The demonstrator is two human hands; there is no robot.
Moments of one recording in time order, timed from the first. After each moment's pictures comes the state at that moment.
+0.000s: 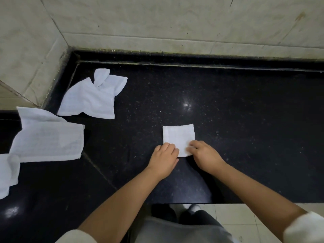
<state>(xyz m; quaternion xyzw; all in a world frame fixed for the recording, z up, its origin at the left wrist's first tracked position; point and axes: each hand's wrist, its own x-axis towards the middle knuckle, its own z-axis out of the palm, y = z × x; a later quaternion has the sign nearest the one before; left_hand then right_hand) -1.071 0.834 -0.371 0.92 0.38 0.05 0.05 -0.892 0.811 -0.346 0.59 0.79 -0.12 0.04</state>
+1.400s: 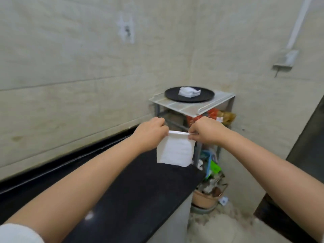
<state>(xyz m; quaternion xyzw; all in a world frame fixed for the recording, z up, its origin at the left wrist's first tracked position) -0.346 0.665 -0.065 0.97 0.01 0.18 -0.16 -0.235 0.502 -0.034 0.84 0.53 0.07 0.00</state>
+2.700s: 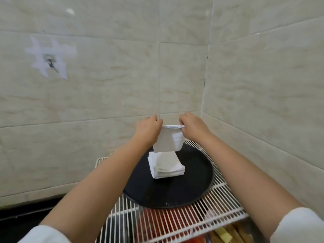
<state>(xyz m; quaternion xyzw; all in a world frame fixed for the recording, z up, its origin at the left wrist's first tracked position) 0.254 0.795 0.021 0.87 0.40 0.19 -0.19 0.409 0.737 0.024 0.73 0.63 0.17 -0.21</state>
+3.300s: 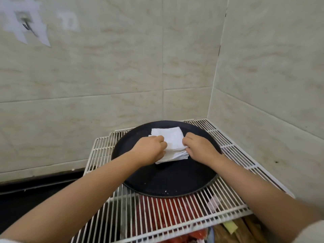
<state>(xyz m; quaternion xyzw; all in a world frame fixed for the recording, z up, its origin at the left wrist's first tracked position) 0.246 0.803 -0.082 0.95 0.19 0.06 -0.23 0.440 0.734 -0.107 0.63 0.75 0.12 -0.16</state>
